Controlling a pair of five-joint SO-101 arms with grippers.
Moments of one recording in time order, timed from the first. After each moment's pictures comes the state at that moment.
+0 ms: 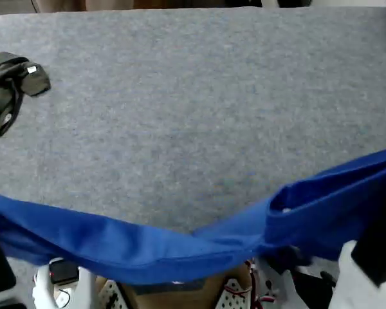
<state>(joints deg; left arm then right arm) -17.7 -59.3 -42.5 97.2 6.4 12.7 -25.1 -93.9 92.0 -17.9</state>
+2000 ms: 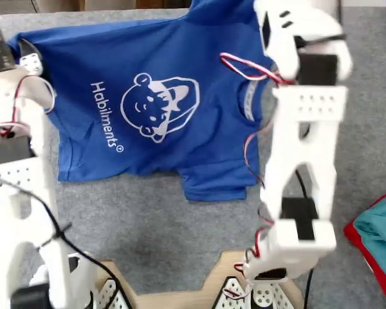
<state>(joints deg) -17.6 -29.0 30.9 12.4 -10.1 -3.2 11.3 -39.3 45.2 -6.5</state>
